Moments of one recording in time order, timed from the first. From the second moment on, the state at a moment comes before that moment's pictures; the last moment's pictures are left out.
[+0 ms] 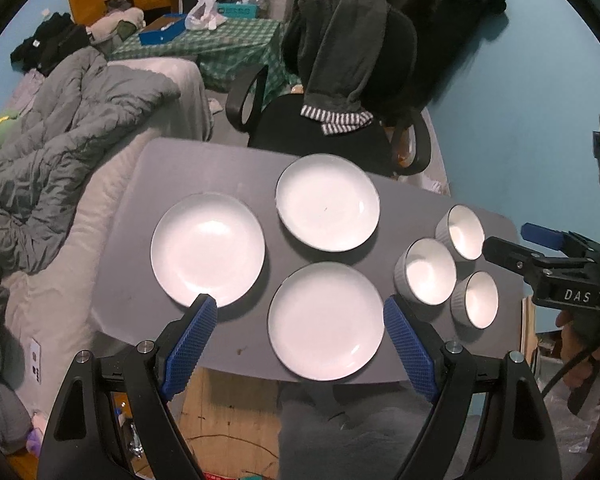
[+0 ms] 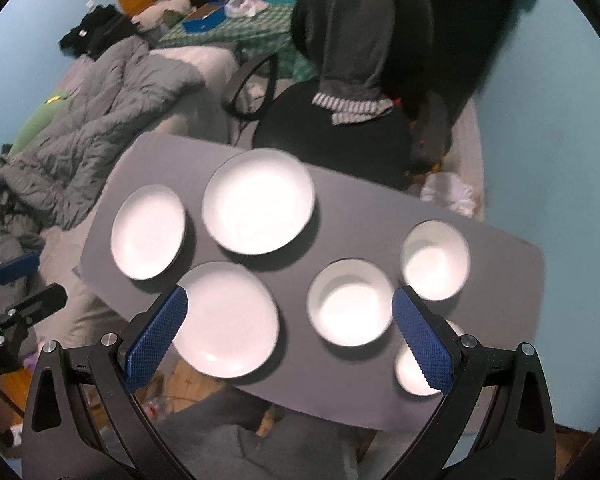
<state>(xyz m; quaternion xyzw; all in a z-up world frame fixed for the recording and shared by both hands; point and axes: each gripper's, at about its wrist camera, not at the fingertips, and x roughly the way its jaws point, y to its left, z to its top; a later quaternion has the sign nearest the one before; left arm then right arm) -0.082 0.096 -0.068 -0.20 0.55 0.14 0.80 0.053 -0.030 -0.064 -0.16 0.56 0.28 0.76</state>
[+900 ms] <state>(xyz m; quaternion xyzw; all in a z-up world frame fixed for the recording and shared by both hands) -0.109 0.136 -0.210 -0.27 0.58 0.13 0.76 0.052 0.027 -0.206 -0.20 0.63 0.36 0.66</state>
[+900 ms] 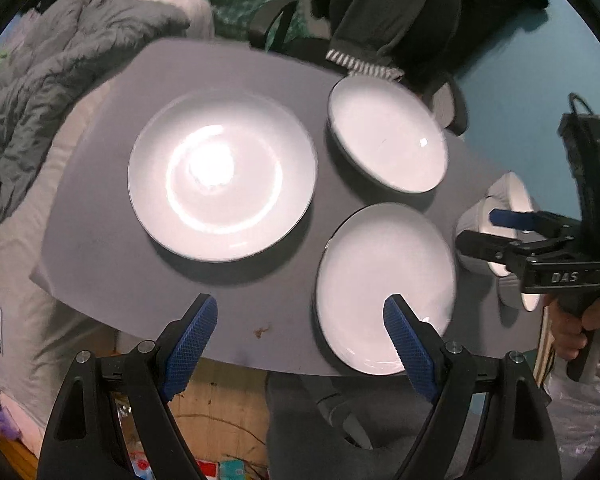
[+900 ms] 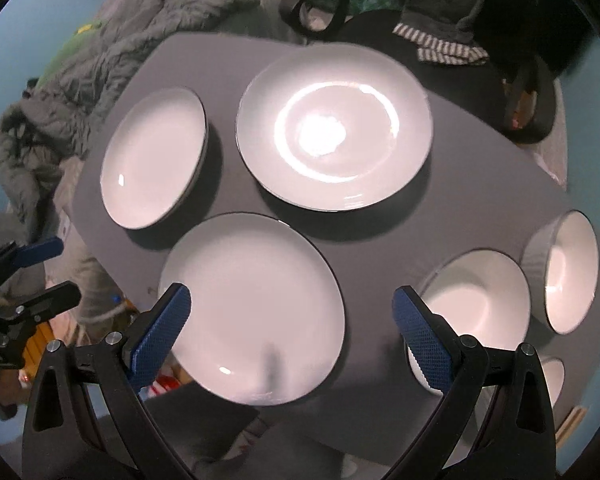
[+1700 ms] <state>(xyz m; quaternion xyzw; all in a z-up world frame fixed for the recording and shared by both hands) -0.100 0.120 -0.269 -0.29 0.62 0.11 0.72 0.050 0.043 -0.274 -0.27 0.64 0.35 0.62</state>
